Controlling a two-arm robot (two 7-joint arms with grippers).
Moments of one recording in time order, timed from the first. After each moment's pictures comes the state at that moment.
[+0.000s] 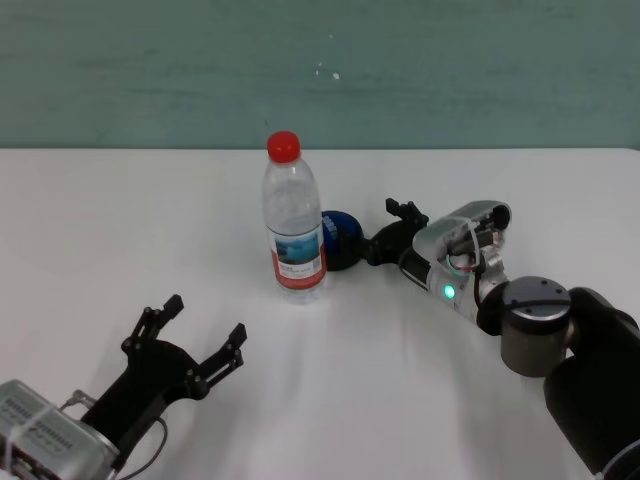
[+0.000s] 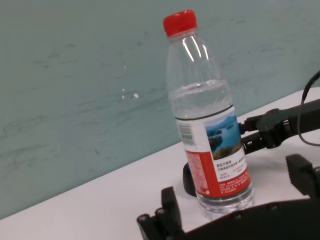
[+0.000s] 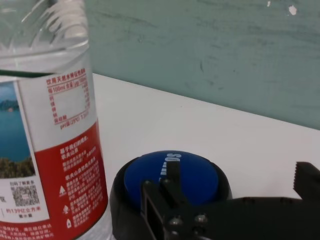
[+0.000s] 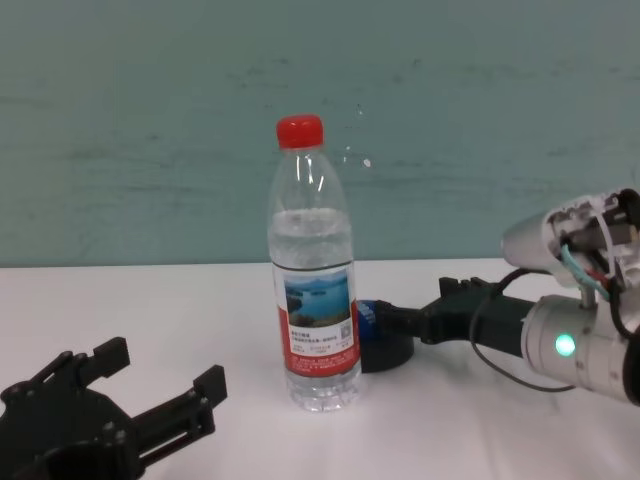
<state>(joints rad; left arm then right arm) 0.26 0.36 0.15 -1.71 -0.07 -0.28 -0.30 0.48 0.12 -0.35 -1.01 0.16 -0.01 0.33</state>
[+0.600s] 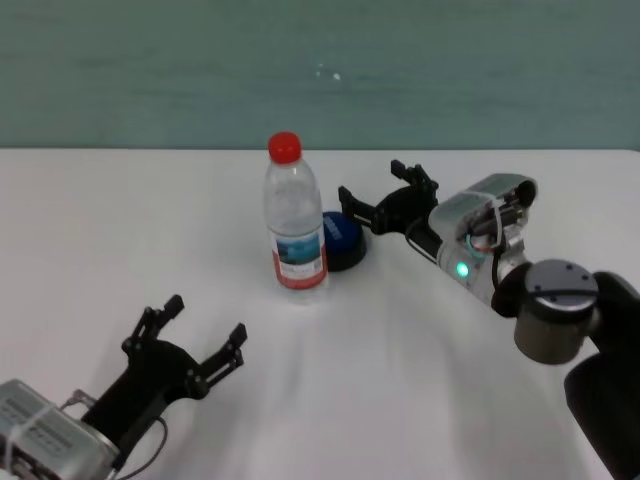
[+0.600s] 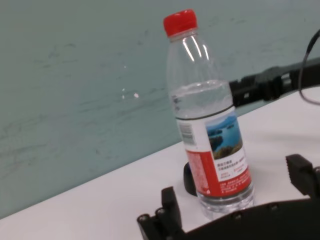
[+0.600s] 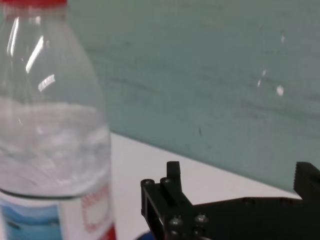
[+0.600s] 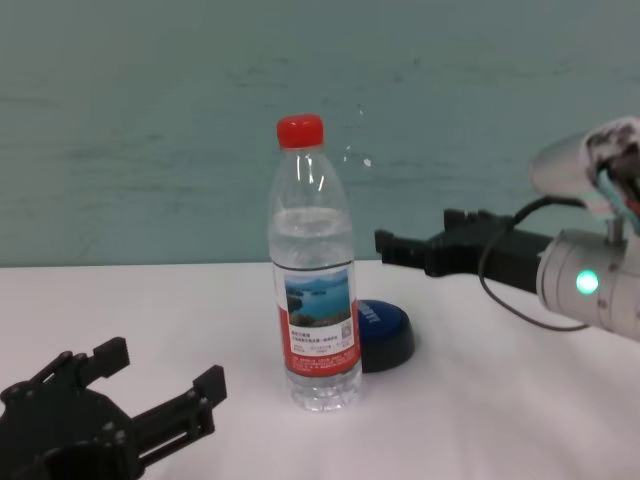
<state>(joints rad) 0.26 0.36 0.15 -1.71 -0.07 -0.28 -0.30 0.43 0.15 -0.33 -1.18 0.18 0.00 0.32</state>
